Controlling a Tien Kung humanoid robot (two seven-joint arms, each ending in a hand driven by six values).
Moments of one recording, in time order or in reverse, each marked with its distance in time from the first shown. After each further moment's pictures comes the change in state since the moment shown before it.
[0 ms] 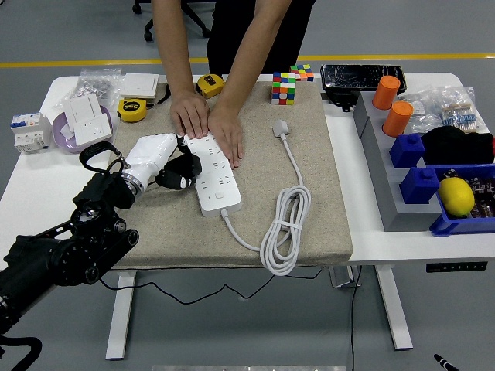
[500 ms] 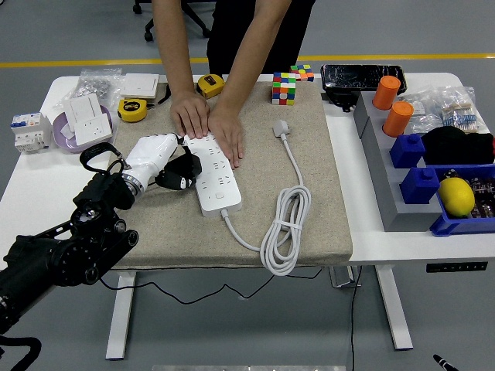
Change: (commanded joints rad) left arm -0.003 0.002 0.007 0.002 -0.004 -0.006 0.002; right arm 0.000 -0.001 0.000 0.000 0.006 -0.007 0.007
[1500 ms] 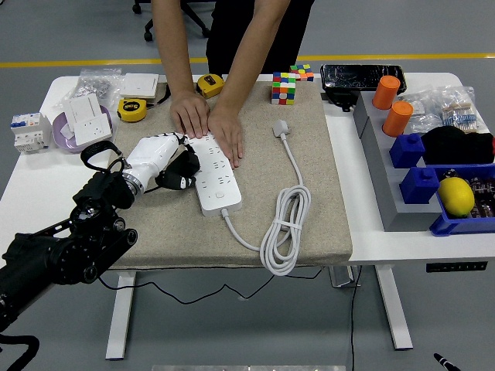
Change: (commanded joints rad) left arm -0.009 0.011 0.012 -0.003 -0.009 -0.018 0.001; right arm 0.001 0.001 -0.002 0.000 0.012 -0.008 0.006
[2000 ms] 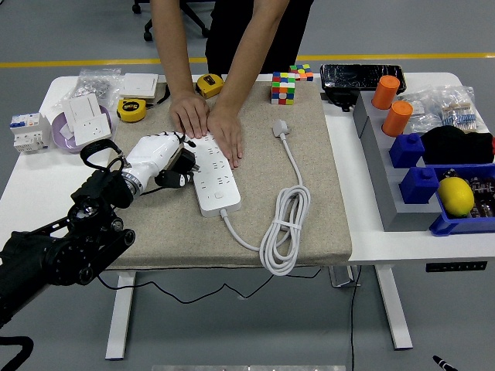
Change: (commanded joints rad) left arm 0.005 0.025 0.009 -0.057 0.018 -0.016 0.014; right arm -0.002 0.000 -0.002 0.000 0.002 0.000 0.000
